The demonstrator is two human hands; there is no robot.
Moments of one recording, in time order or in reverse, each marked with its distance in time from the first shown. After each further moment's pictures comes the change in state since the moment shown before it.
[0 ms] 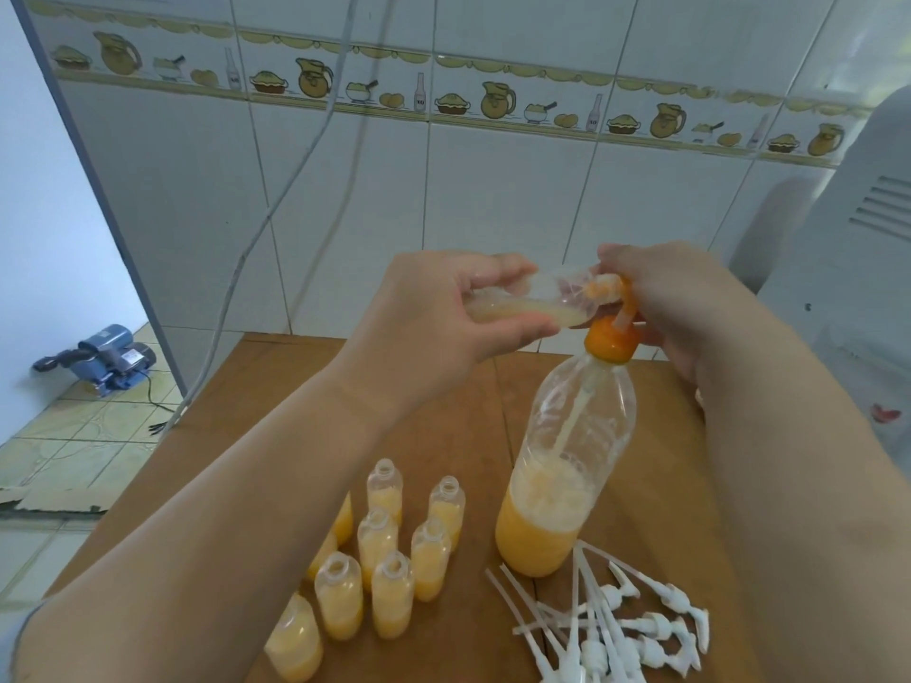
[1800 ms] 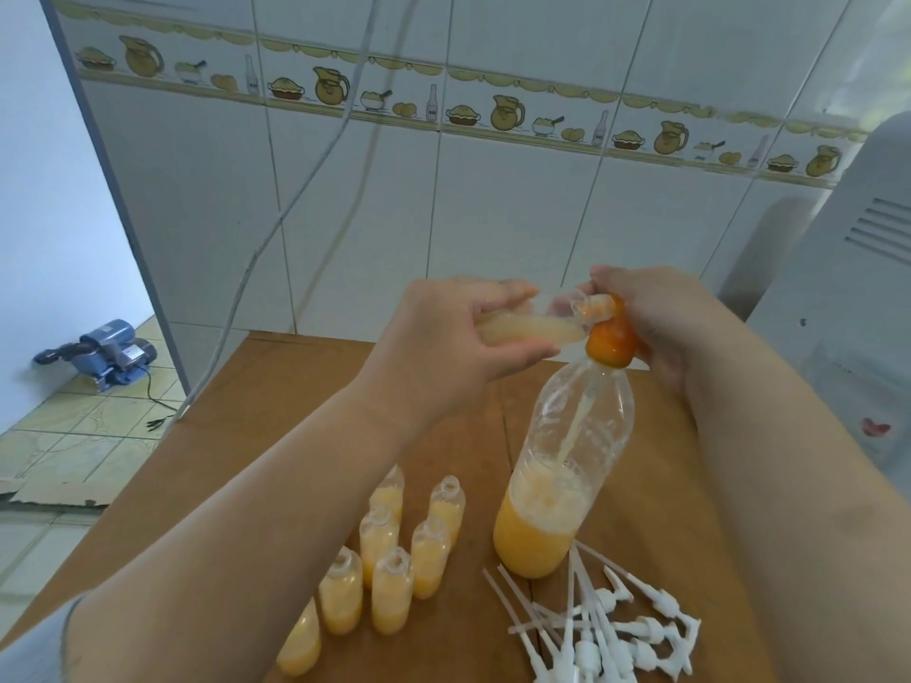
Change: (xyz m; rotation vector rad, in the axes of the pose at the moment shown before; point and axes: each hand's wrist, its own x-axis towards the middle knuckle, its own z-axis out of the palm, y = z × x) left_hand -0.009 -0.005 0.008 0.047 0.032 0.027; right_hand 0.009 0.005 0.006 0.007 -0.041 0.003
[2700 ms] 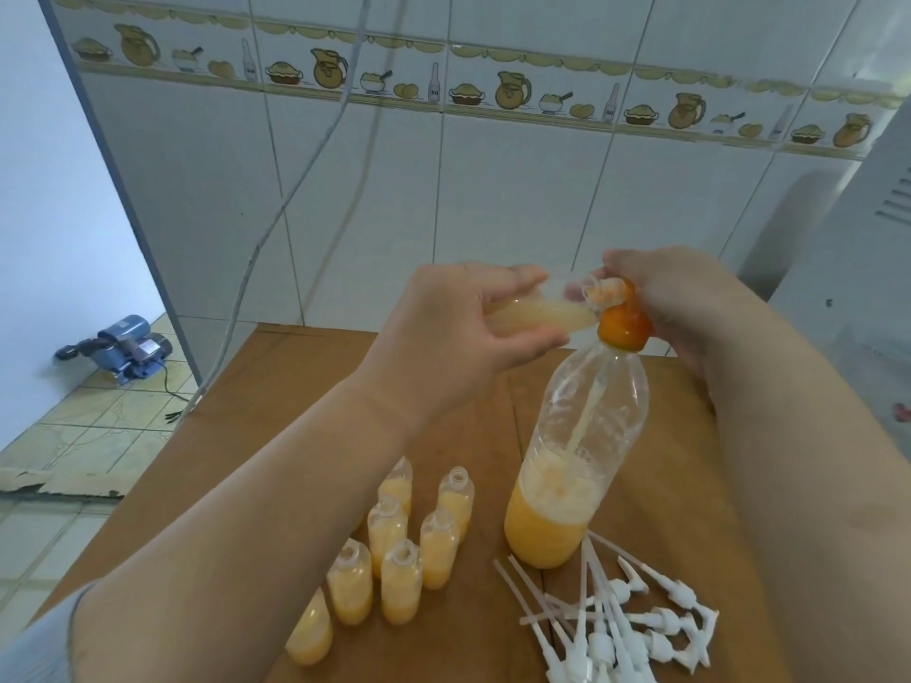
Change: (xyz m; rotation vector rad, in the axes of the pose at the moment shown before) left_hand 0.001 0.000 0.003 0.073 -0.006 0.019; right_hand 0.005 0.000 -0.003 -0.102 -0.029 -0.005
